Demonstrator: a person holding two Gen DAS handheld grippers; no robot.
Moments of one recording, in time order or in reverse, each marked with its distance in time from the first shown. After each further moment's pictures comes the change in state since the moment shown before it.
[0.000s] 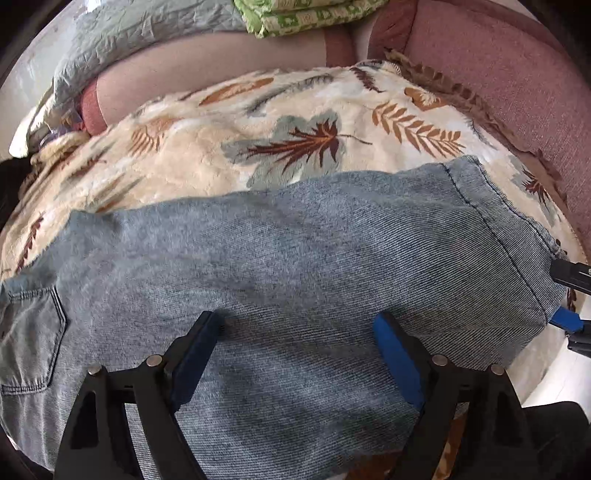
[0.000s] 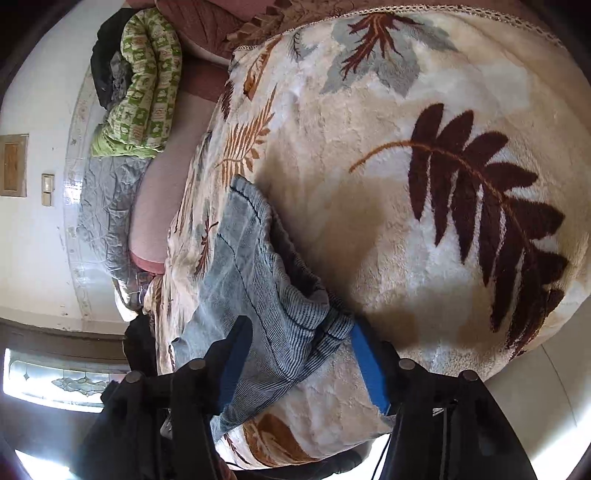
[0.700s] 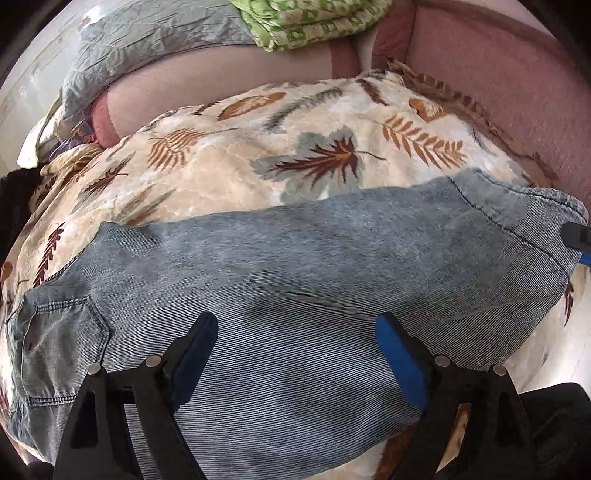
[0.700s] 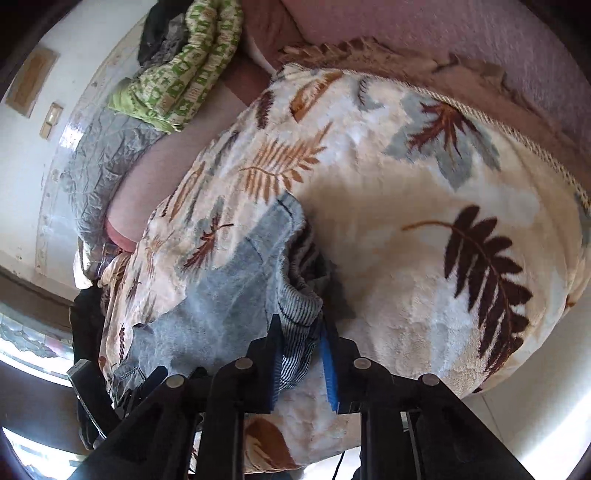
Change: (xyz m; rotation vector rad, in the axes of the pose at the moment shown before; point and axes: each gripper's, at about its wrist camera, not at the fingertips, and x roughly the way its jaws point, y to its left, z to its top) left arm -0.031 0.039 0.001 -0.029 -0.029 -0.009; right arm -0.025 0.102 -0.022 -0.357 -0.142 -0.195
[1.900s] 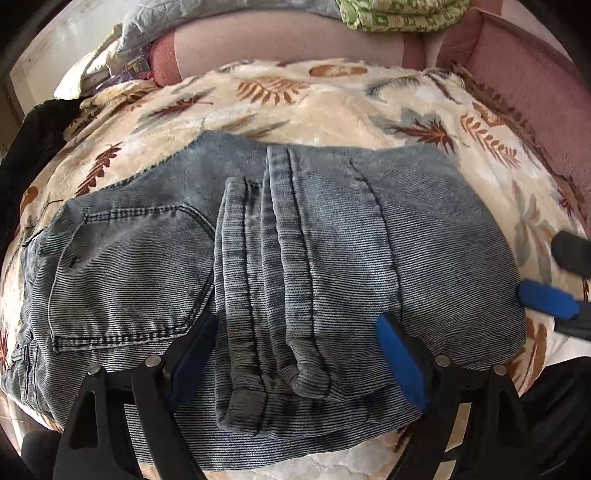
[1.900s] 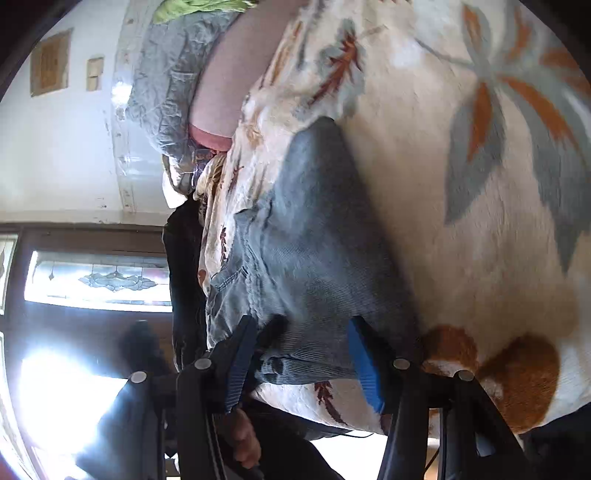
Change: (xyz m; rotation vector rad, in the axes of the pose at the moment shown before) left arm -0.002 0.091 -0.040 -0.129 0.094 0.063; right arm 0.098 0.080 -0.066 0.041 0.389 0.509
